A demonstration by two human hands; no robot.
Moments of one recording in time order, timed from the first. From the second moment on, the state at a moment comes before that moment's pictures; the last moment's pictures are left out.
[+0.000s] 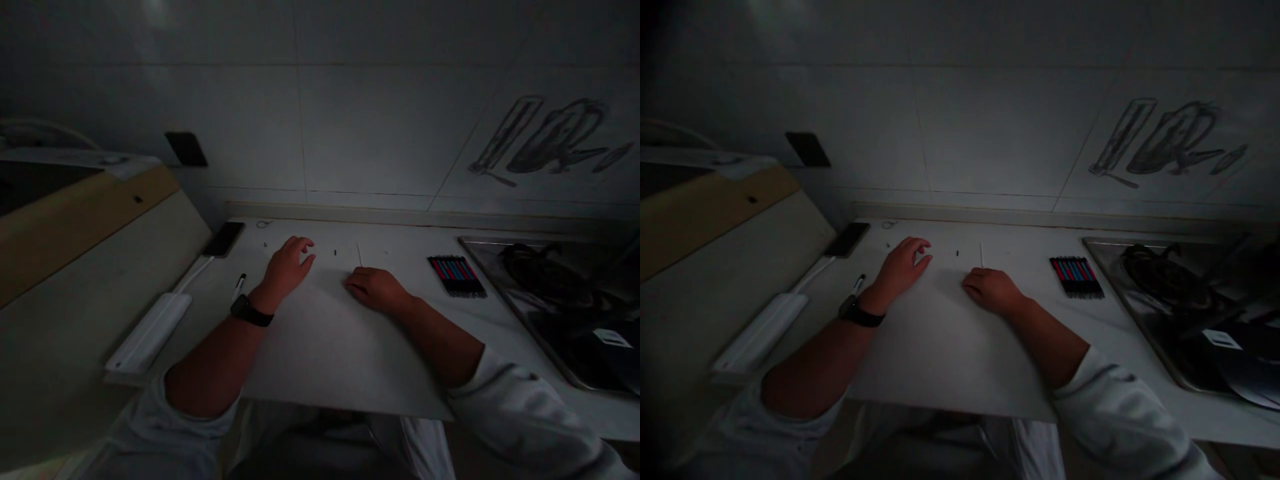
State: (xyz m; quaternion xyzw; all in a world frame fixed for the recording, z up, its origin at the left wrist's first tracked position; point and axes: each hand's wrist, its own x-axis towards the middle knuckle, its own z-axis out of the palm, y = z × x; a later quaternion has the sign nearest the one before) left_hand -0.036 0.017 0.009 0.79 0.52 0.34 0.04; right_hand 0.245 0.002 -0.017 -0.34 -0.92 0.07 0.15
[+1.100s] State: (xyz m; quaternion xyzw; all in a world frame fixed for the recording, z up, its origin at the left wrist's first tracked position) left_hand -0.049 -0.043 0.035 0.74 0.56 0.33 0.18; right_hand 0.295 0.045 -0.034 -0.66 -0.72 0.00 0.21
